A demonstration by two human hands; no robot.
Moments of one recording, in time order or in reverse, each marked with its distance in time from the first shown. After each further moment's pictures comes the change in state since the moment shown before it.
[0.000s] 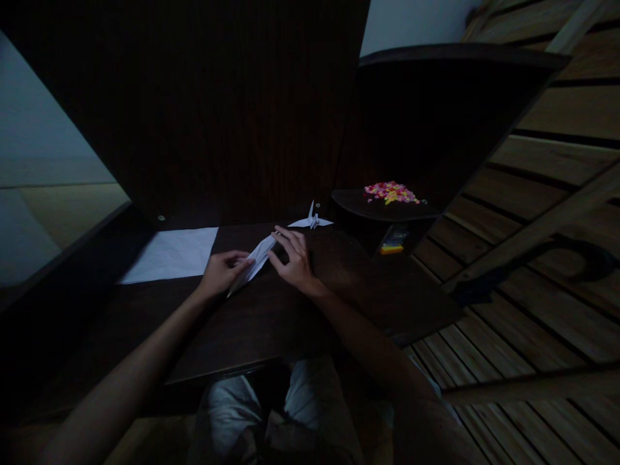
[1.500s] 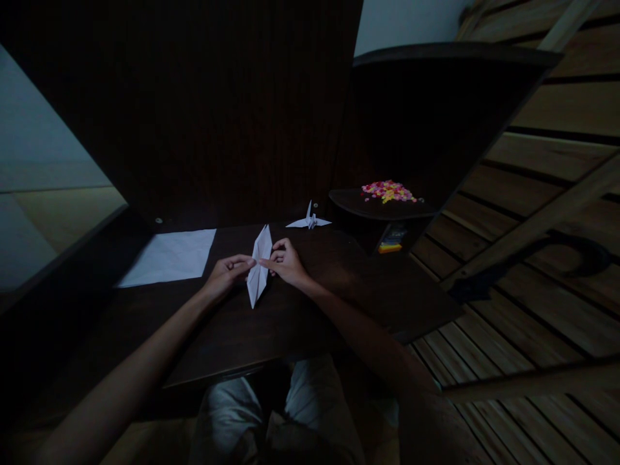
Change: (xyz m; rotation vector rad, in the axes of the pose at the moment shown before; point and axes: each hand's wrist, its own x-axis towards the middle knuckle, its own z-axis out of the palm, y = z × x) left_hand -0.004 0.002 0.016 -0.630 -0.091 -0.317; right_hand -0.001 0.011 0.027 0.845 -0.161 0.528
